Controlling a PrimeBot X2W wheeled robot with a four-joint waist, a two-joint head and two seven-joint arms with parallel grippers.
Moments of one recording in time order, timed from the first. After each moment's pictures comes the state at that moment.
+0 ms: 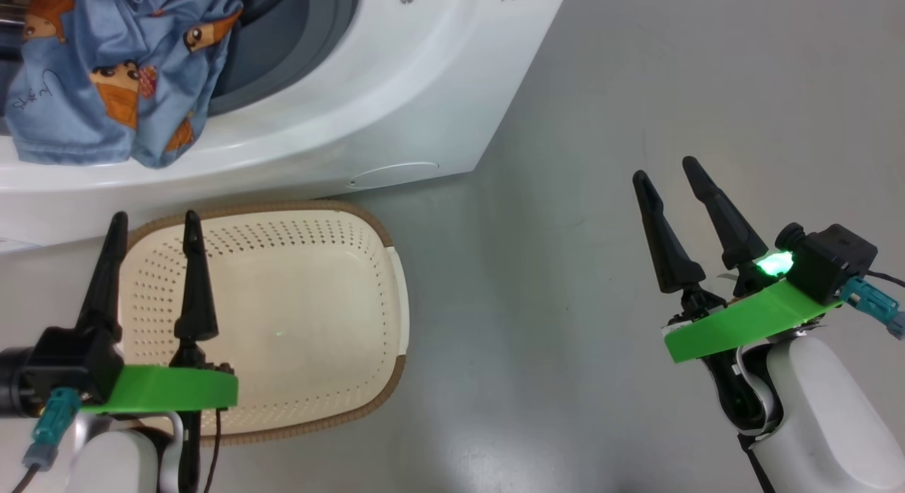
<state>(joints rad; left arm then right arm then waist) -0.24 0.09 -0.01 0.03 -0.15 0.01 -0.26 -0.40 -0.21 0.22 0.18 0.51 0.13 -0.26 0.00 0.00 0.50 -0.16</state>
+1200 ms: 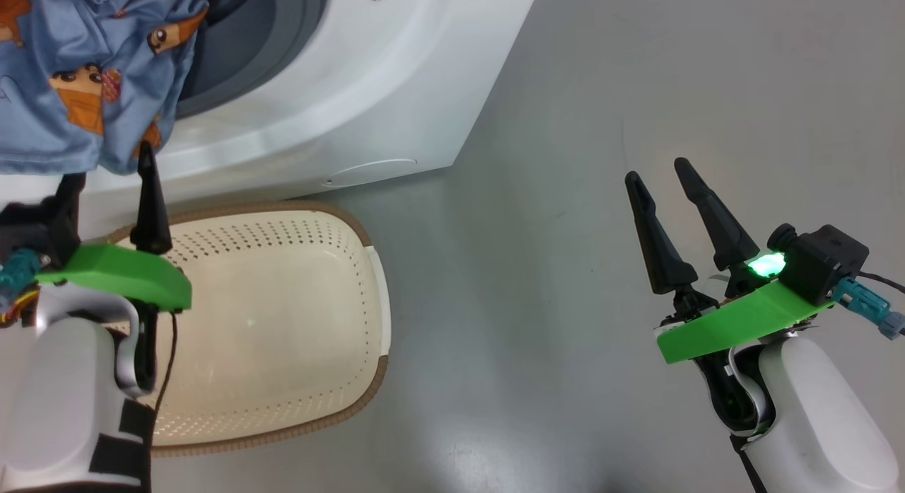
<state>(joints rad) -0.59 0.15 0.01 0.49 -0.18 -0.02 -0.24 -0.41 -0.19 0.22 0.19 0.51 0.13 -0.26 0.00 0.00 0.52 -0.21</state>
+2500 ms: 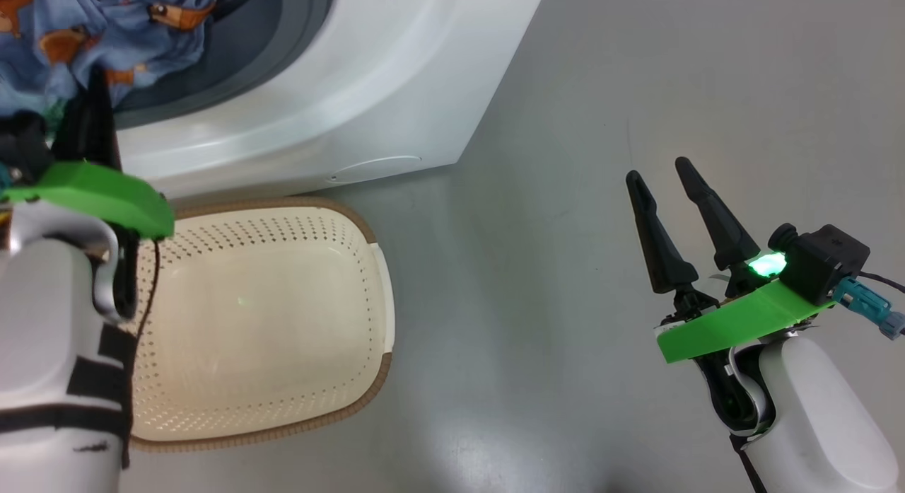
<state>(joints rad) -0.80 0.17 -0.02 0.66 -0.19 -0.05 -0.24 -0.41 -0.19 0.22 0.19 0.51 0.13 -0.26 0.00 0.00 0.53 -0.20</state>
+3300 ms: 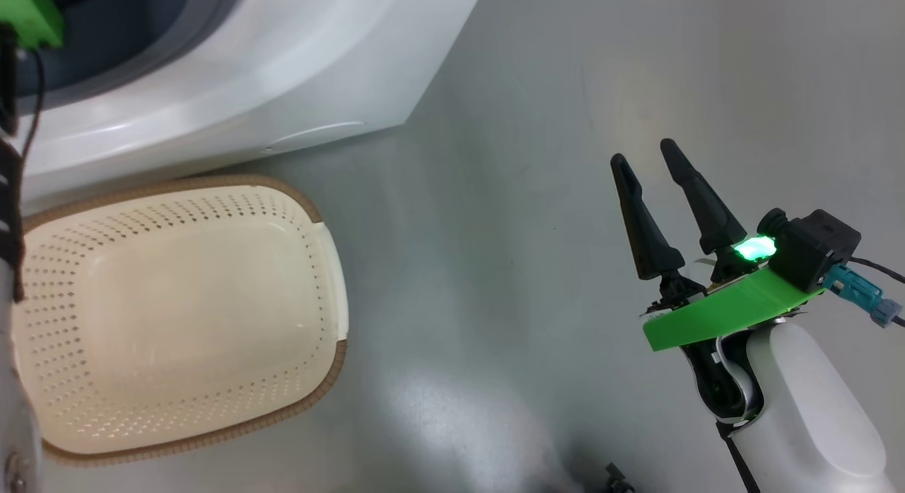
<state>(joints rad) -1.33 0.24 -0.12 1.05 -0.11 -0.02 -0.16 -0.44 -0.17 0.23 0.18 0.51 0.13 -0.26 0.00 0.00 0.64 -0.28</state>
